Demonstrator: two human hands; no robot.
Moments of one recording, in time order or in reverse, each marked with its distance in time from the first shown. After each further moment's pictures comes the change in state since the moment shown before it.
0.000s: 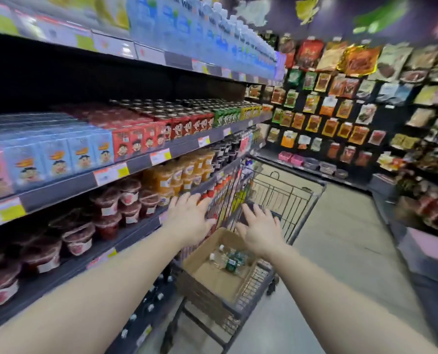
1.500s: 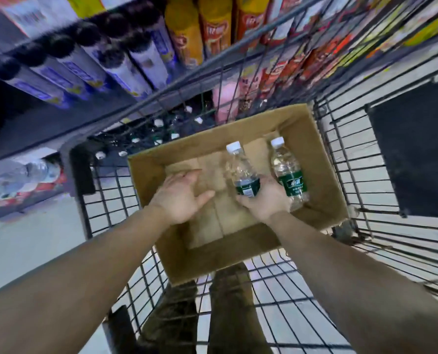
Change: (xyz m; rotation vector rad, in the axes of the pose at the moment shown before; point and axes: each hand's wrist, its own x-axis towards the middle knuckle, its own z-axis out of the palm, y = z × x) left_hand 0.252 0.014 0.463 -0.583 -0.703 -0.951; right_hand 0.378 0.185 0.478 0.107 -0.830 -0.247
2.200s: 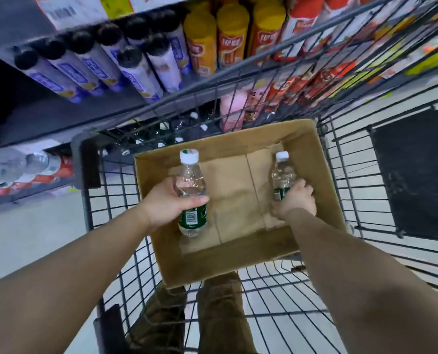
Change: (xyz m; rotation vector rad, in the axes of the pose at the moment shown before) left_hand -0.012 -0.032 0.000 -0.829 -0.023 -0.032; right_hand 0.036 0.042 -0.015 -0.062 0.078 0.306
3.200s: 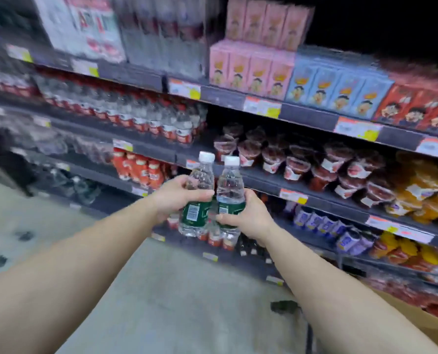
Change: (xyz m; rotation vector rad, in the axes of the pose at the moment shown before) left_hand -0.498 -0.171 -0.395 -0.454 0.644 0.364; right_hand -0.630 -0.383 0.033 0.230 -0.297 -1.232
